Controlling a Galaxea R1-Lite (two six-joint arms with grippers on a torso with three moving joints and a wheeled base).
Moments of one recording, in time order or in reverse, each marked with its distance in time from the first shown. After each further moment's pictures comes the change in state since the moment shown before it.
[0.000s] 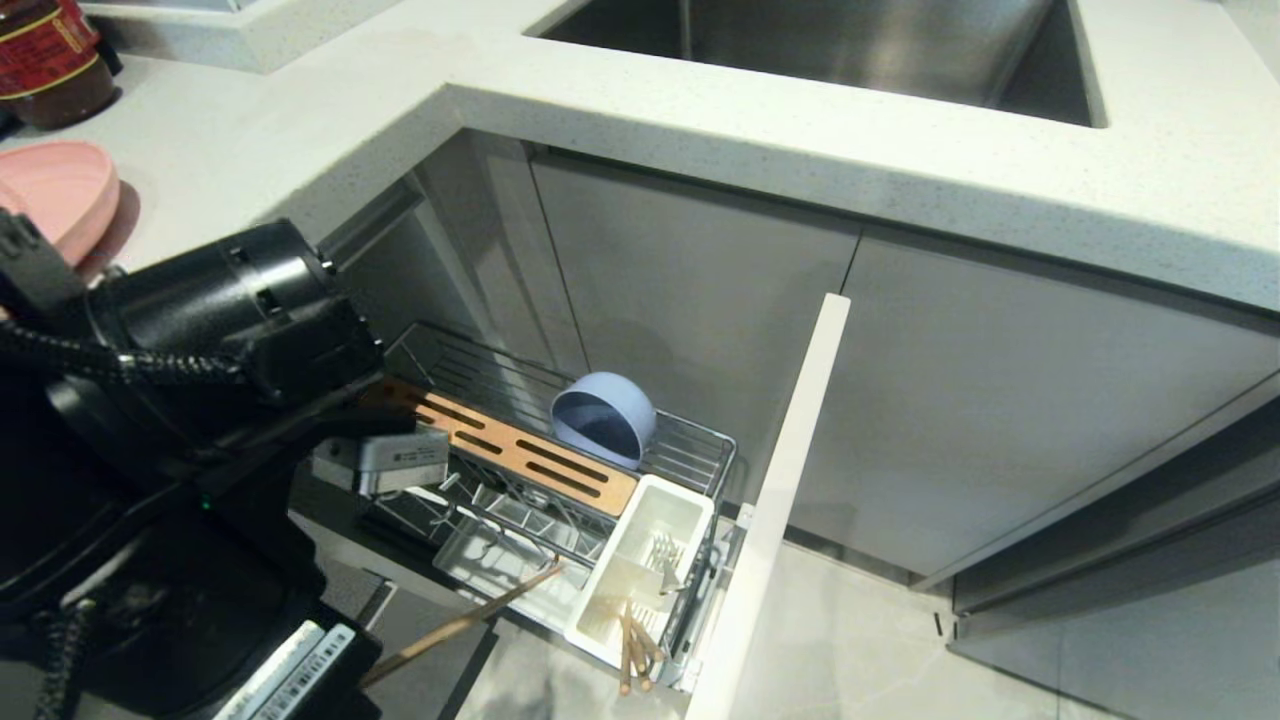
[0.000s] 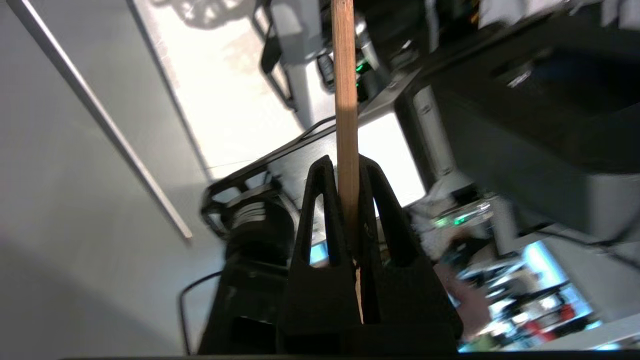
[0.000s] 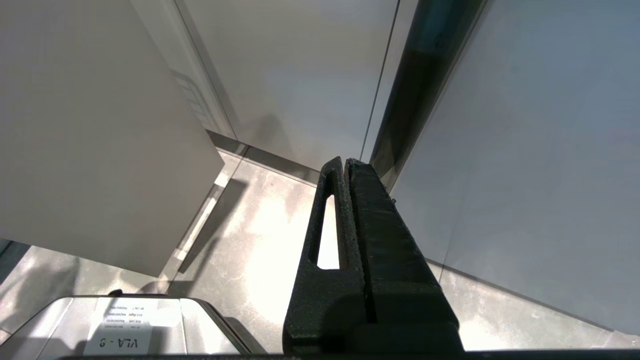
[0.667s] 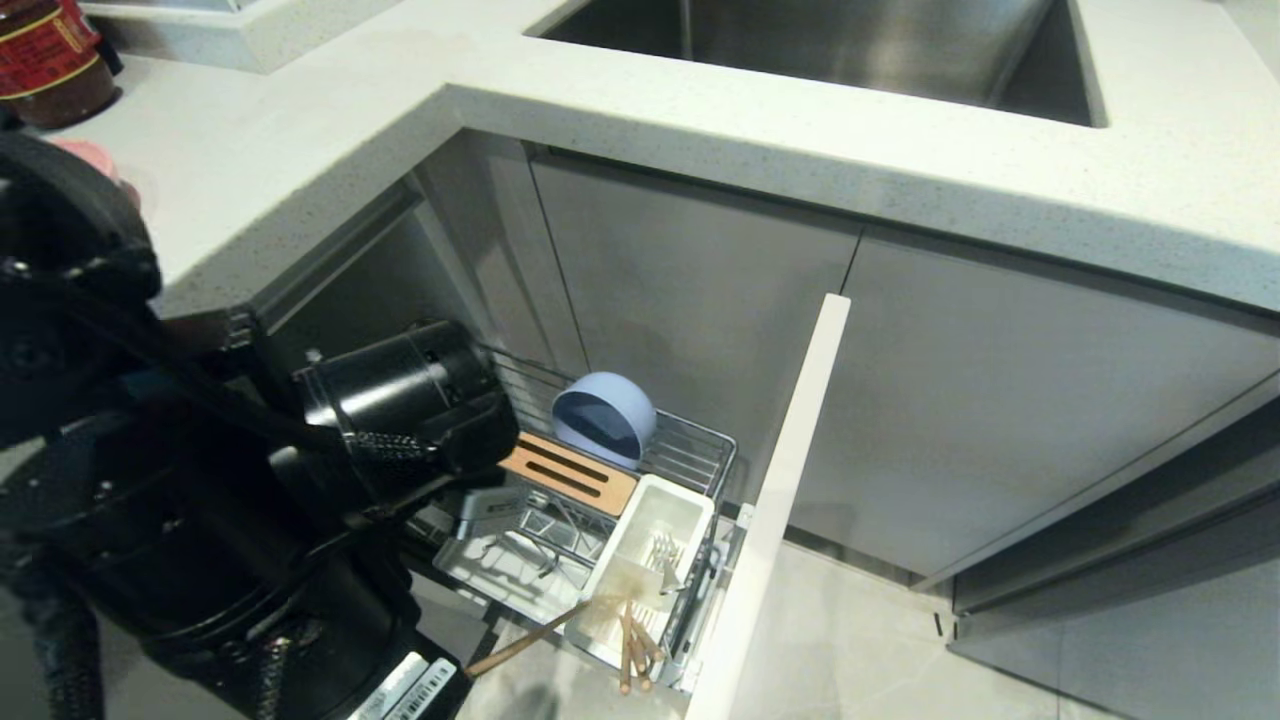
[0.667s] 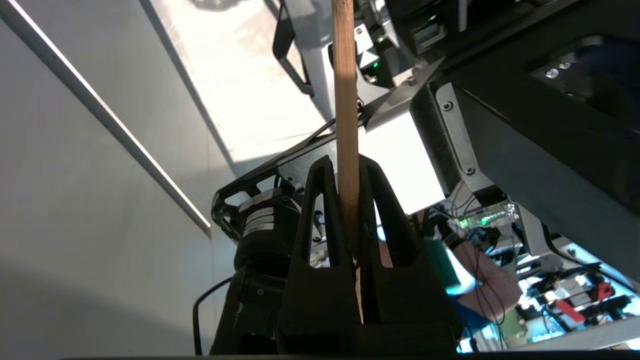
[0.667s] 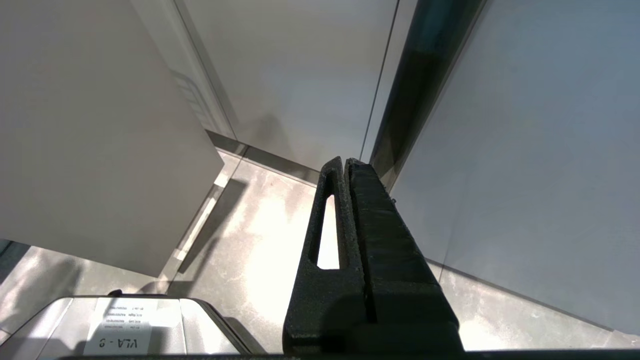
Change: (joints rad) left arm -0.022 0.109 0.055 -0.064 0.016 0.024; right arm 0.000 0.000 0.000 0.000 0.000 0.000
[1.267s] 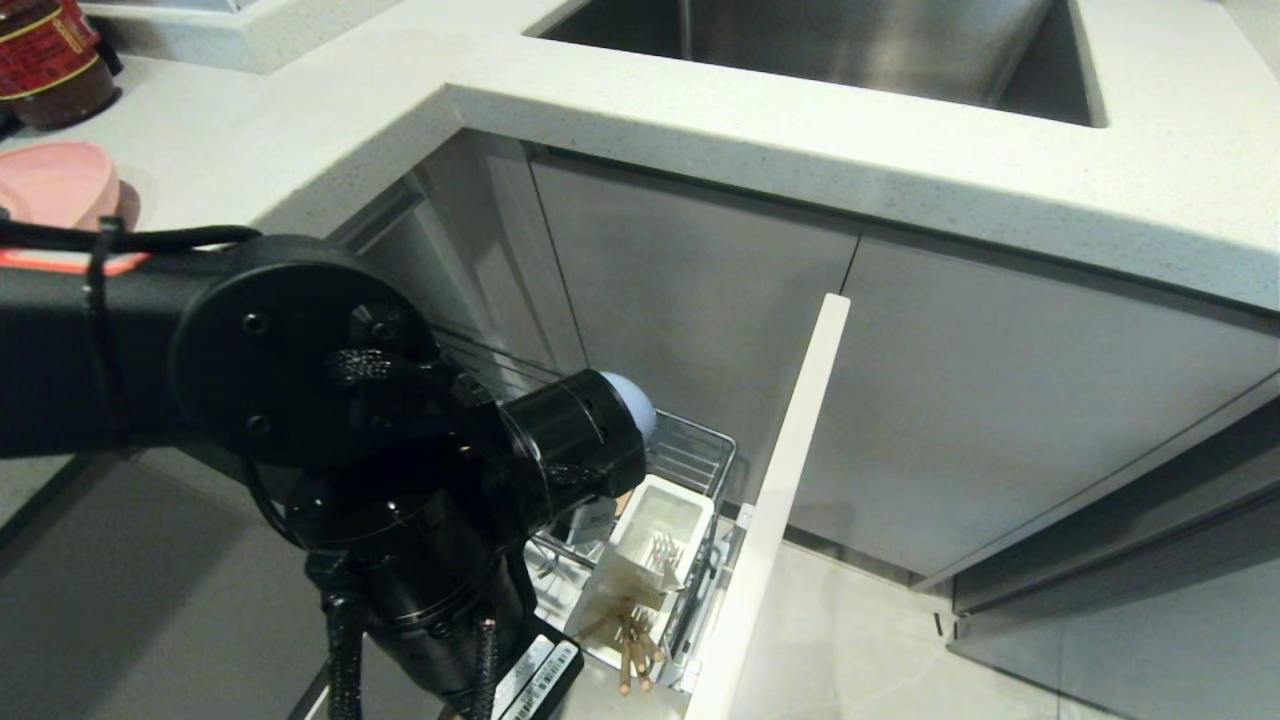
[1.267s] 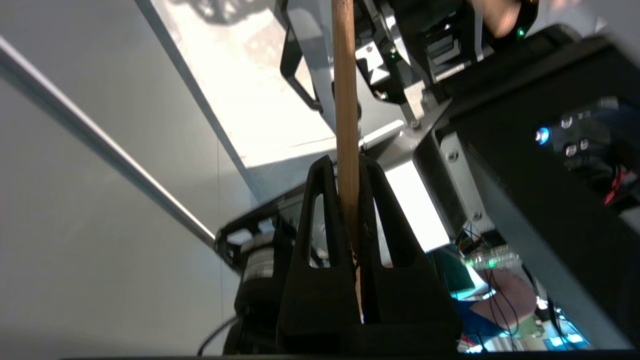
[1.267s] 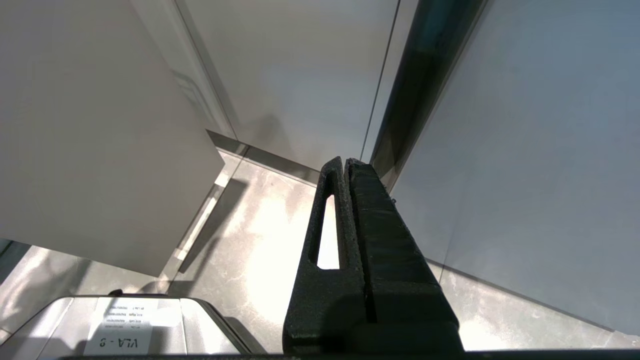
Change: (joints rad) left arm -0.002 0.169 -0.009 -0.120 0.028 0.025; right arm 0.000 0.000 0.000 0.000 0.000 0.000
